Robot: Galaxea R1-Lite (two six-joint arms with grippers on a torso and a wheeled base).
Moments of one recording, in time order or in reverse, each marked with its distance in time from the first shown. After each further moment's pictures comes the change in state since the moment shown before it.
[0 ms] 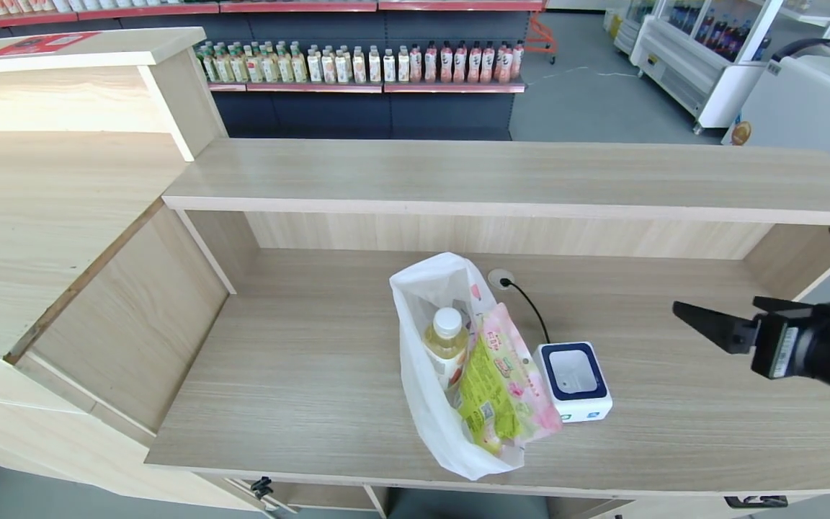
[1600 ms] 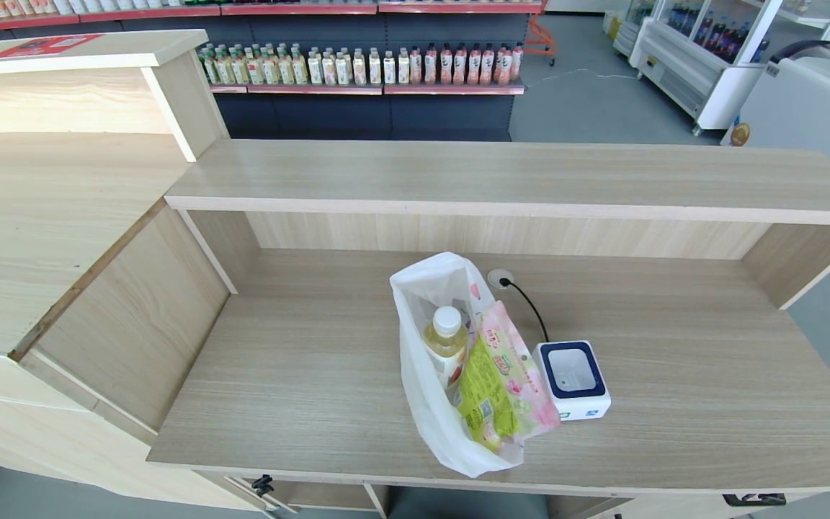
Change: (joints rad) left arm 0.000 0.000 0.000 0.000 0.000 0.000; right arm -0.212 -1.186 0.500 0.482 0.034 -0.061
